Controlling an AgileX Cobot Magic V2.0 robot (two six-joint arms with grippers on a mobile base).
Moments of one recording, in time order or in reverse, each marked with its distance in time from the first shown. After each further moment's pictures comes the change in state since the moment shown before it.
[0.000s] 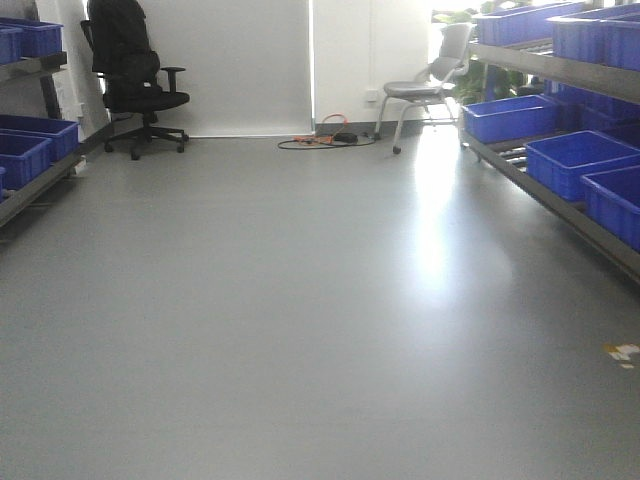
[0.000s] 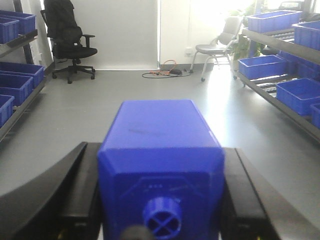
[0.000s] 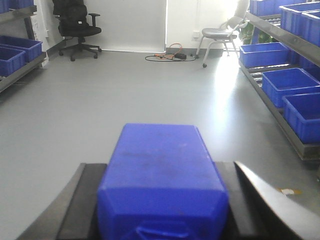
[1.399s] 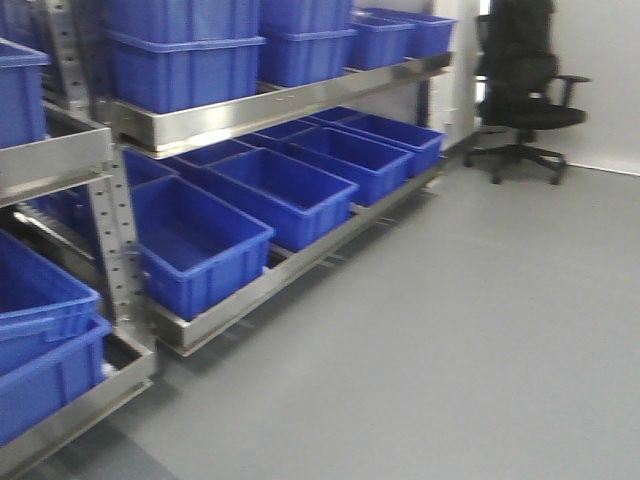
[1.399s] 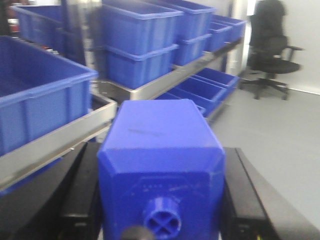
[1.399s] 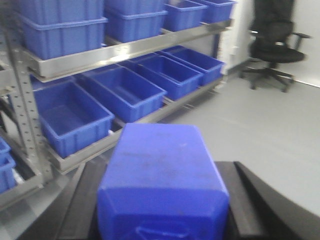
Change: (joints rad) left arm 0.000 0.000 0.000 0.000 0.000 0.000; right arm 0.000 0.000 0.000 0.000 0.000 0.000
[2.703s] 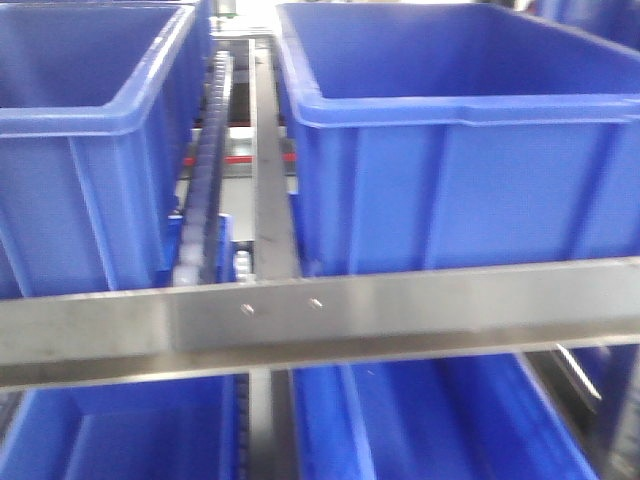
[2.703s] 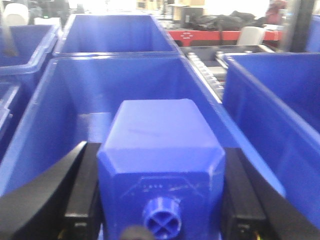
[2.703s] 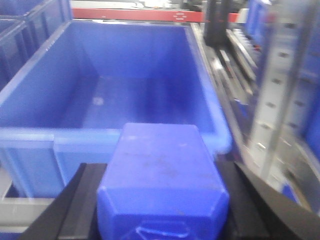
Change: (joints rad) left arm 0.000 0.000 0.000 0.000 0.000 0.000; right arm 0.000 0.000 0.000 0.000 0.000 0.000
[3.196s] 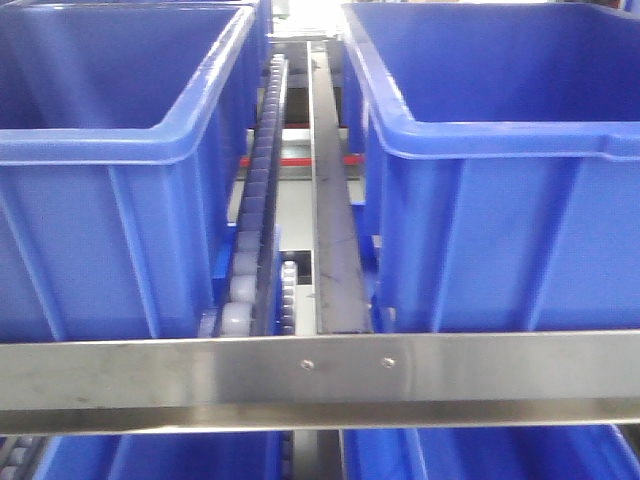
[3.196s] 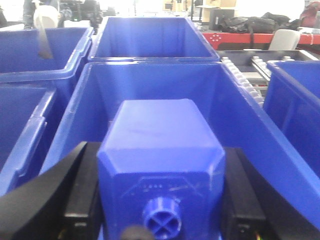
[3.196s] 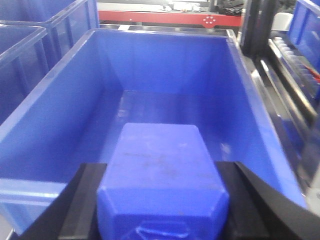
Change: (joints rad) left arm 0.000 0.000 0.000 0.000 0.000 0.000; right arm 0.000 0.000 0.000 0.000 0.000 0.000
